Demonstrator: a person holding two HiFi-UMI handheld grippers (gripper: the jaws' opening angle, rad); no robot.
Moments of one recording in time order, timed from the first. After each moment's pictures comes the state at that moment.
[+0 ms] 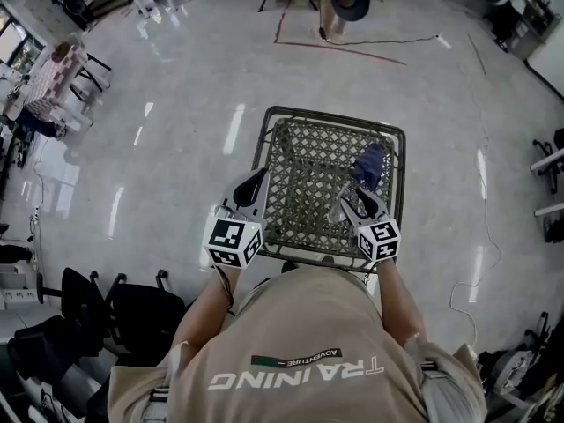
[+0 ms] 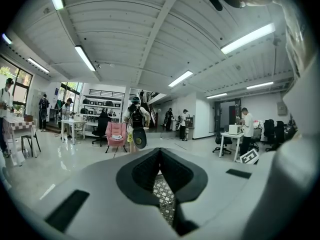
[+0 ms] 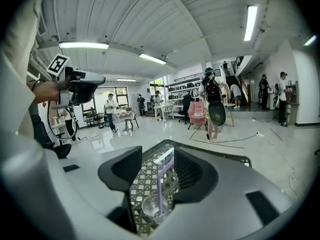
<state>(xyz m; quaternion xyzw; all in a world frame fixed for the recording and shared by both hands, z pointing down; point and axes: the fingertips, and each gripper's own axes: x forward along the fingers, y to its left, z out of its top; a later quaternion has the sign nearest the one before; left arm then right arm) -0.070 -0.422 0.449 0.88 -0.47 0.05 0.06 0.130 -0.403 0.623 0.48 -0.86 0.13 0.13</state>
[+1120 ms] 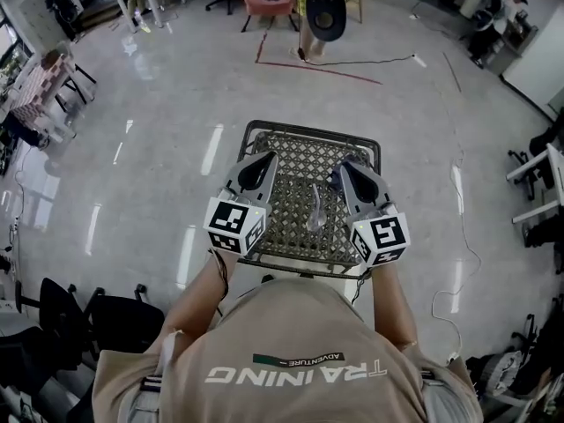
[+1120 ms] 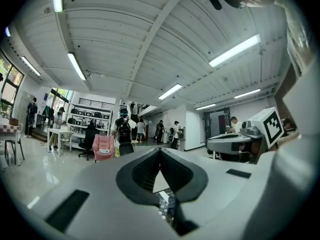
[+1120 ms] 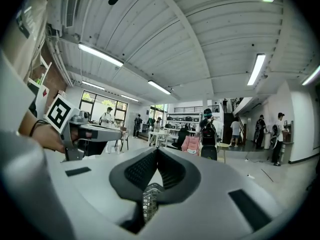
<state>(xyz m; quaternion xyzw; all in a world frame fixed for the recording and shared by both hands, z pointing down) -0.014 -0.425 0.390 0.91 -0.42 -0.01 0.01 0.118 -0.395 0.391 0.52 -0.85 -0.04 0.05</state>
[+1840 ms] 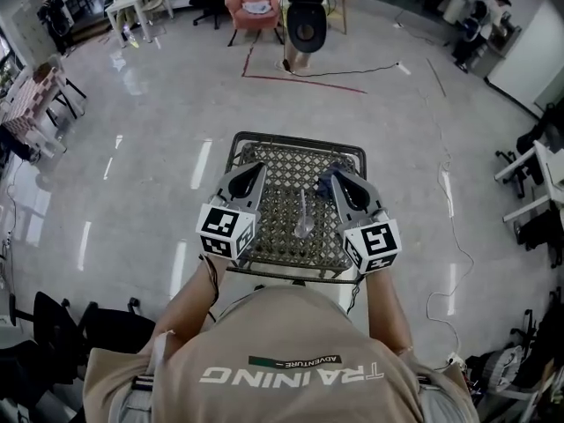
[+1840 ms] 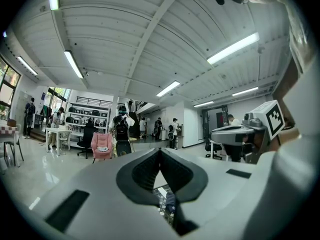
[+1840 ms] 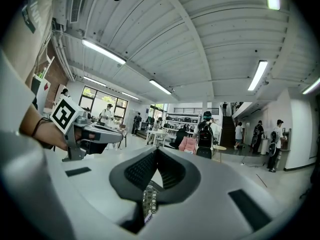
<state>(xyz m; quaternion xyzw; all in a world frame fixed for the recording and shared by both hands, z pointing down) -0.011 -0.418 0.401 0.91 -0.41 0.01 0.01 0.124 -0.375 0.385 0.52 -0.85 -0.06 0.08</state>
